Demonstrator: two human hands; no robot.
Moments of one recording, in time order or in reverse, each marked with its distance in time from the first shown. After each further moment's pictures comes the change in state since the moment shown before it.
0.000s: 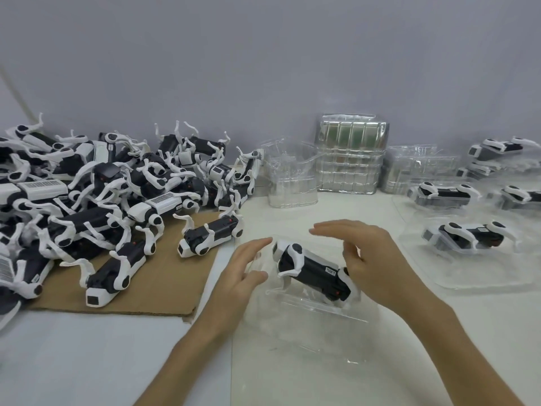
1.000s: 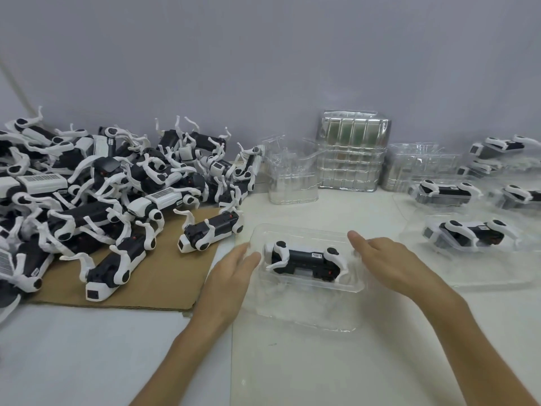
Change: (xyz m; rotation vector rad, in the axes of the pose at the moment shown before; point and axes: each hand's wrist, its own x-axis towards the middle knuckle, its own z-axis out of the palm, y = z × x) left_hand 0.001 0.000 -0.003 0.146 0.166 -0.182; right_hand 0.004 0.021 -0.010 -0.151 -0.215 0.727
